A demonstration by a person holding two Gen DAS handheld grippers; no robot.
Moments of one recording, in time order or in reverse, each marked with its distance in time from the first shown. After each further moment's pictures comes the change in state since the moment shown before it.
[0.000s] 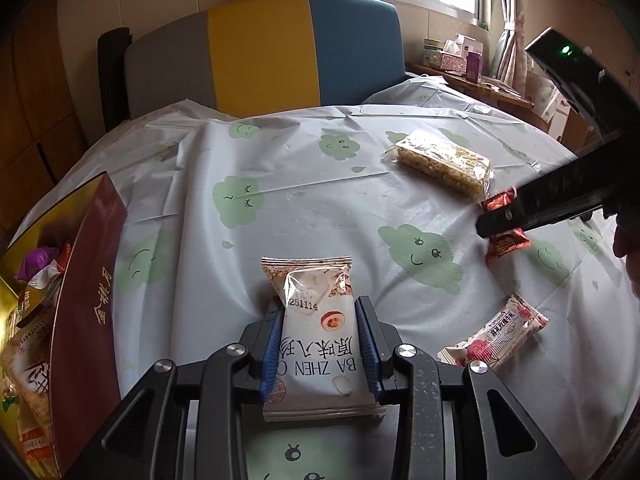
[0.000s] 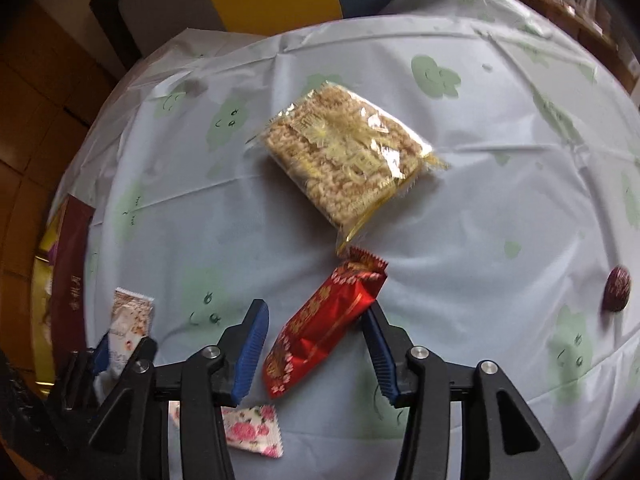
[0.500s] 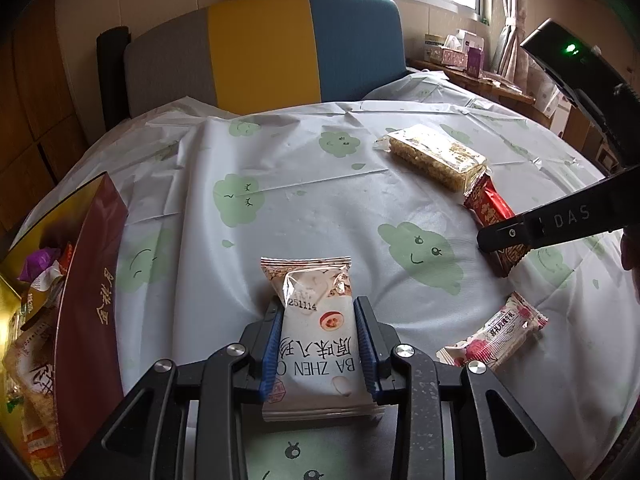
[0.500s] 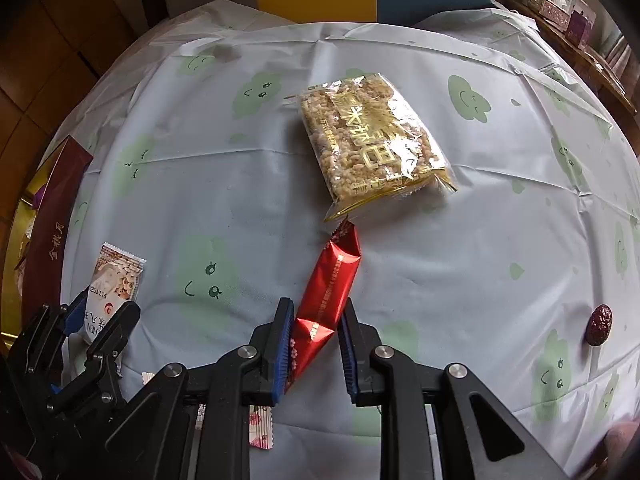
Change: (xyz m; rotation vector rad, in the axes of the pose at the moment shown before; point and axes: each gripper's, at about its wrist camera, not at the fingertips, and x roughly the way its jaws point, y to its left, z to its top) left arm 0.001 -0.004 0.004 0.009 0.025 0.015; right arm 0.001 0.018 -0.005 -0.156 0.023 -0.065
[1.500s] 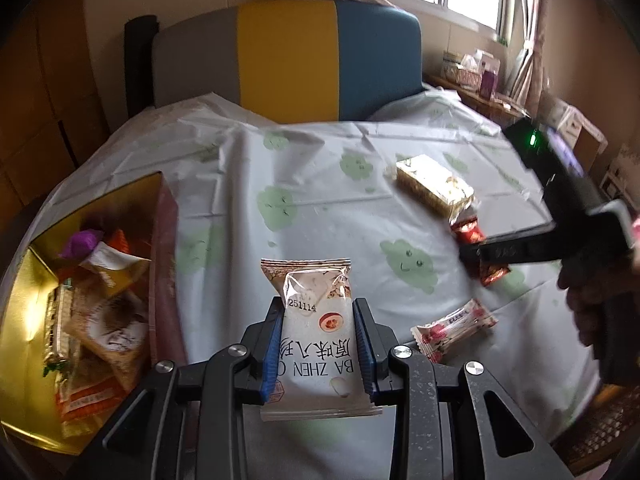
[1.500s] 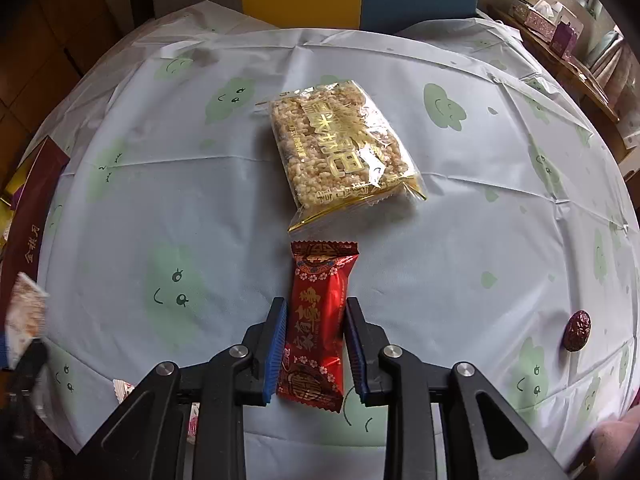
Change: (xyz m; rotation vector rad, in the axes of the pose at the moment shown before) left arm -0.074 0.022 0.004 -0.104 -0.007 -0.001; right arm 0.010 -0.008 0.005 -0.008 -0.029 -0.093
